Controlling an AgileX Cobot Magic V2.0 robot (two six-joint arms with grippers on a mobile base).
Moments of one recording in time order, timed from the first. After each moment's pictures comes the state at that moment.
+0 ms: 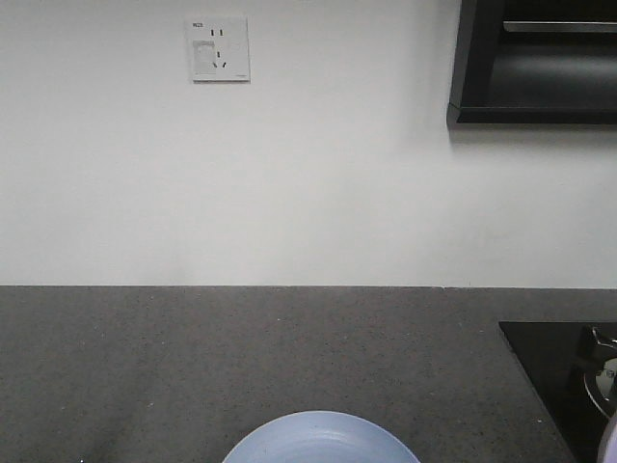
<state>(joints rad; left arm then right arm) -0.11 0.32 -0.58 -0.44 0.54 0.36 0.19 0.32 -0.68 -0.21 0.64 0.04</state>
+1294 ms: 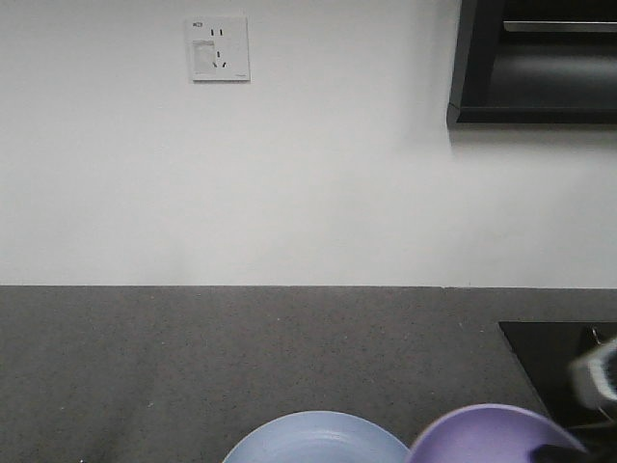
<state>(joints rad) -0.11 0.32 -0.58 -0.44 0.55 0.36 0.51 0.93 -0.89 -0.16 0.80 0.04</state>
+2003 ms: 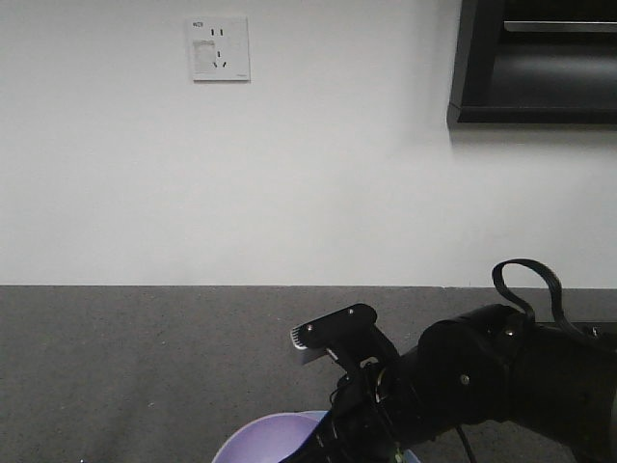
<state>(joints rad) -0.11 0.32 -0.58 -0.44 0.61 0.36 0.56 1.65 -1.24 0.17 0.68 -0.08</state>
